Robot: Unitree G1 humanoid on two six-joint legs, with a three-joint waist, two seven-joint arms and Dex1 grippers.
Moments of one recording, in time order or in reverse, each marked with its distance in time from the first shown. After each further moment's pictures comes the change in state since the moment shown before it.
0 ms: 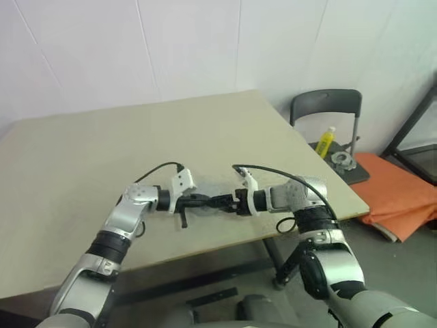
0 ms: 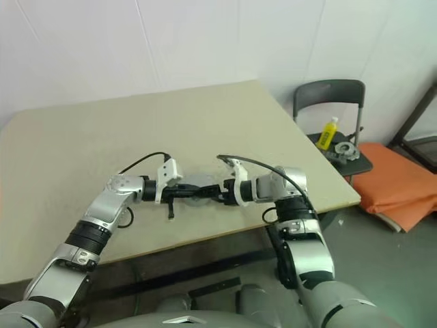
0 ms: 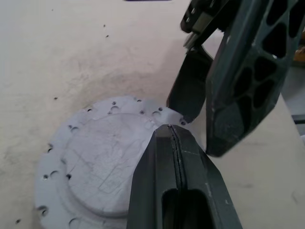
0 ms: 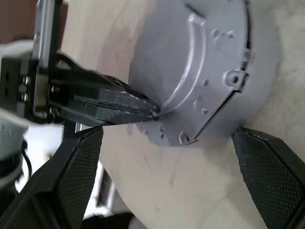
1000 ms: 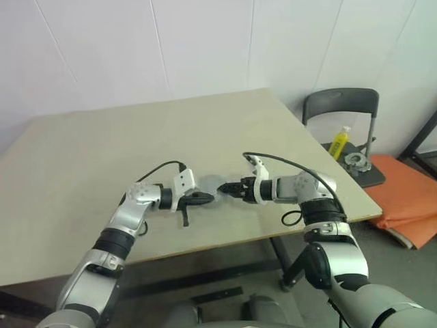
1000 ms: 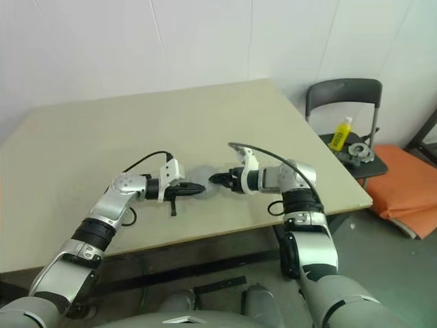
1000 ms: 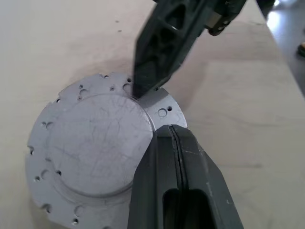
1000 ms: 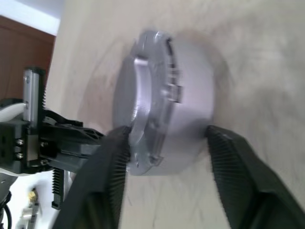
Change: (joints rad) left arm -0.038 -0.037 0.014 0.123 0.018 -0.160 0.007; right arm -0.030 -0.056 0.006 -0.004 0.050 -0.061 -0.081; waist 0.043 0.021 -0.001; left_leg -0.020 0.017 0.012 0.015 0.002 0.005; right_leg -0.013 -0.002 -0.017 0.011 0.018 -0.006
